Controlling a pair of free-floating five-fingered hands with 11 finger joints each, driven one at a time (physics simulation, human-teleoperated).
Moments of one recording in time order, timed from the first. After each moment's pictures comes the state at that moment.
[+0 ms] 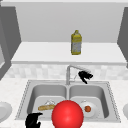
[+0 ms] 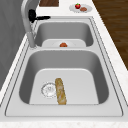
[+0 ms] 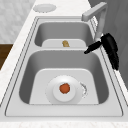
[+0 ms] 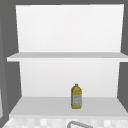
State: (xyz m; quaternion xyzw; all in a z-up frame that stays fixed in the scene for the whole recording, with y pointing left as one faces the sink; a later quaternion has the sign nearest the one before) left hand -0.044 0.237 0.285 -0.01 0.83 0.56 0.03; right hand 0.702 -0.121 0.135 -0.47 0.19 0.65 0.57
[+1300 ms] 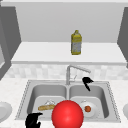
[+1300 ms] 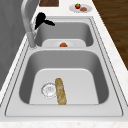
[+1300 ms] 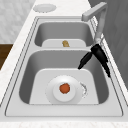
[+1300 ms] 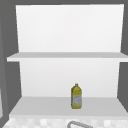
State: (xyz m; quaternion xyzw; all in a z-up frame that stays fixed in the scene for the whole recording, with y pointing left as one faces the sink) left hand -0.044 0.237 0.285 -0.01 0.83 0.56 0.03; right hand 0.646 -0.170 0.106 -0.42 -0.04 0.67 0.61
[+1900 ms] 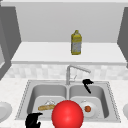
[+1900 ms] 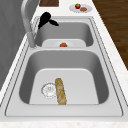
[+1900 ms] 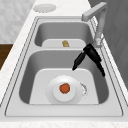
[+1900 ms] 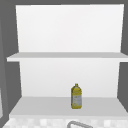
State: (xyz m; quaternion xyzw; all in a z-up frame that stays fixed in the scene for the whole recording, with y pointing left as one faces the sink) left hand -0.044 0.237 0.285 -0.01 0.83 0.56 0.03; right hand 0.608 -0.173 0.108 -0.44 -0.08 0.67 0.60
